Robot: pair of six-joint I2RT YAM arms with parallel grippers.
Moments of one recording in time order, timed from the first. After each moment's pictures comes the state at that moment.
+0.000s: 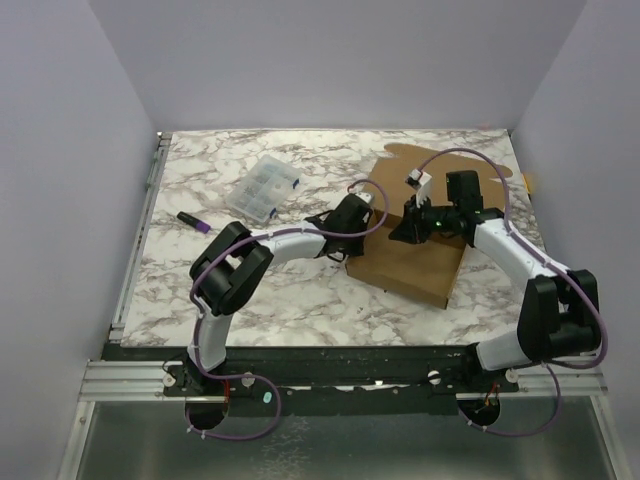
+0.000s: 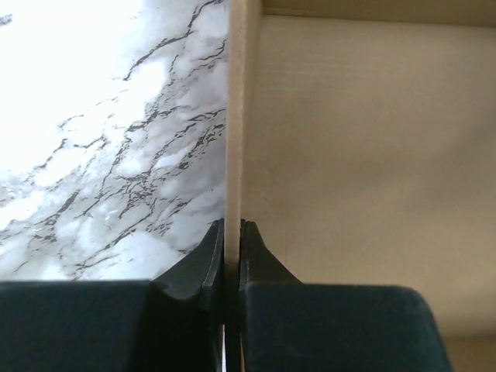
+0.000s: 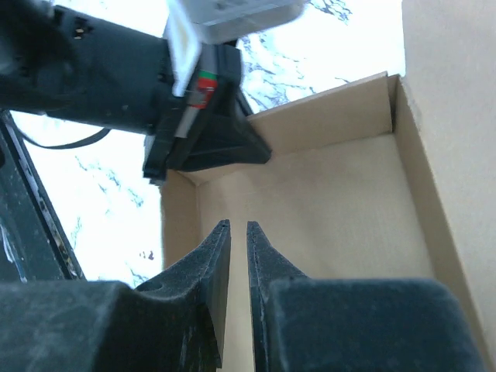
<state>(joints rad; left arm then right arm) -0.79 1.99 1.28 -0.10 0.01 -0.47 0.18 1.50 0.97 -0.31 -0.80 -0.22</state>
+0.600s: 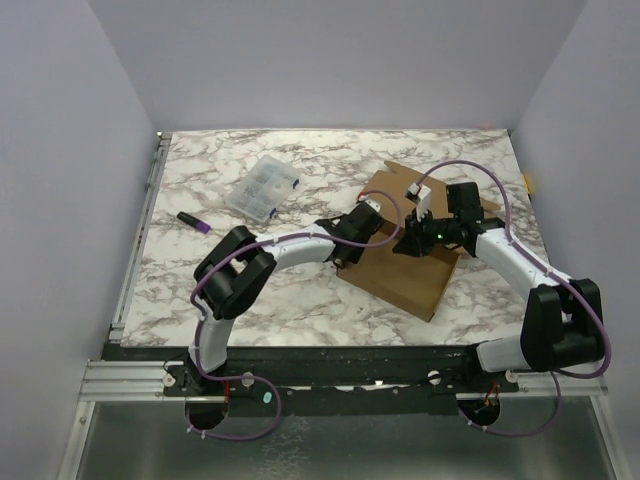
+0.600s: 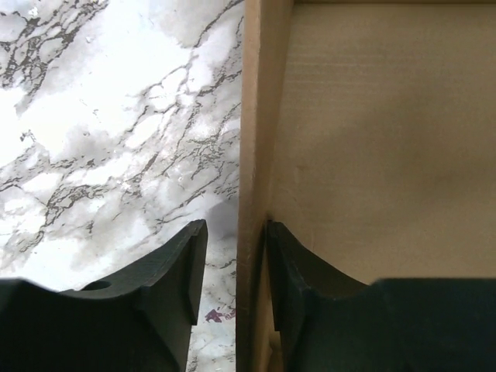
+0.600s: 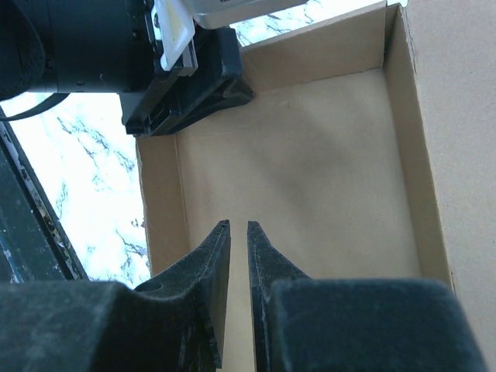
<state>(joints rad) -0.88 1.99 1.35 -0.31 -0.30 -0.27 0.18 1.40 0.86 -0.37 -0.77 -0.31</state>
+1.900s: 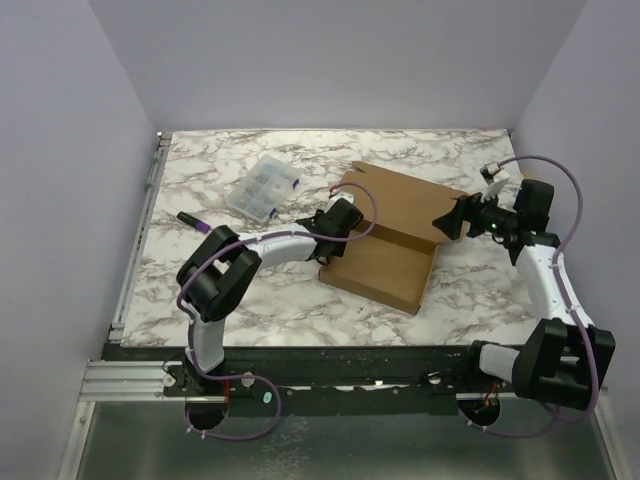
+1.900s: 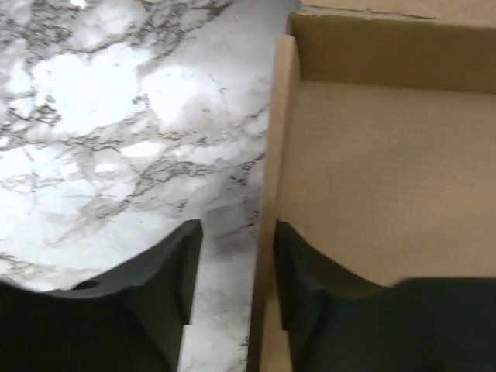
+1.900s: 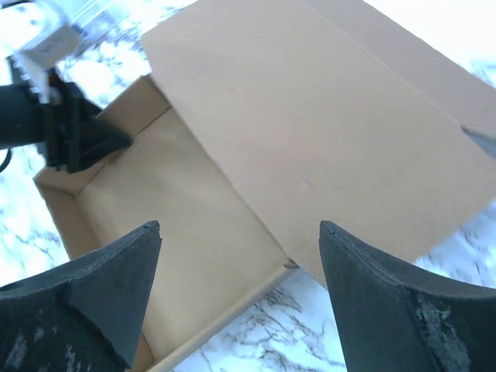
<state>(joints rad) -0.80 1.92 1.23 -0.25 -0.38 -0.36 -0.17 1.20 0.85 -0.28 -0.81 -0.20</state>
